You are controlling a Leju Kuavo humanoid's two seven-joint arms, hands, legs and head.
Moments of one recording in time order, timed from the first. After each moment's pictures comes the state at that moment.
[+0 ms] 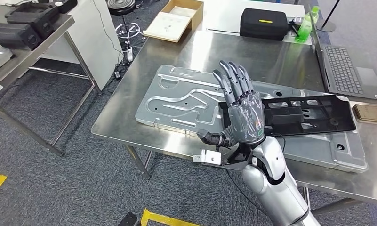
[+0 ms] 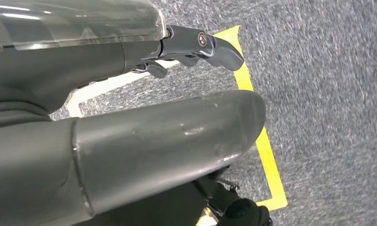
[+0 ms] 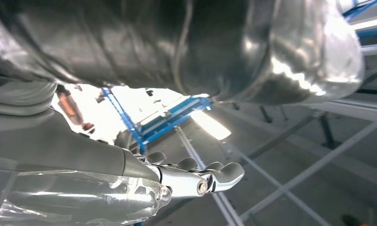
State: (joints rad) left arm -0.15 -0.15 0.22 -0.24 -0.69 -0.04 -0.39; right arm -0.39 -0.07 0.42 -1.73 0.97 -0.51 -0.20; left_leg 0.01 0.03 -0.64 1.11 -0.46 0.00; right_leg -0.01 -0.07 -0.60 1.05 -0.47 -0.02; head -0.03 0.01
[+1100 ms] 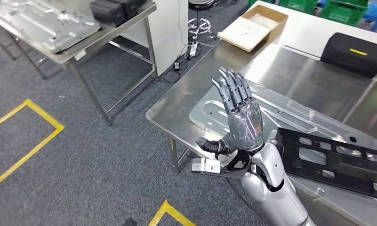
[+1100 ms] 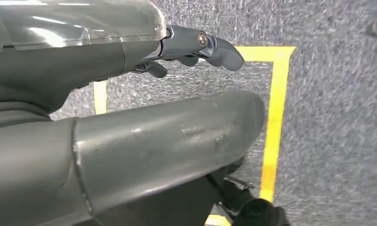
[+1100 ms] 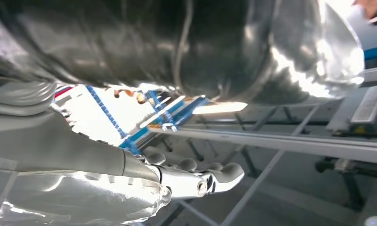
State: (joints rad) left arm -0.13 -0.15 0.22 -0.24 -0.70 -0.03 -0.37; right arm -0.35 -0.07 0.43 -1.76 0.96 -0.52 -0.20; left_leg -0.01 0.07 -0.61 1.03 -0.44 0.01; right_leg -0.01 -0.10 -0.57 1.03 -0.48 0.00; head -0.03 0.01
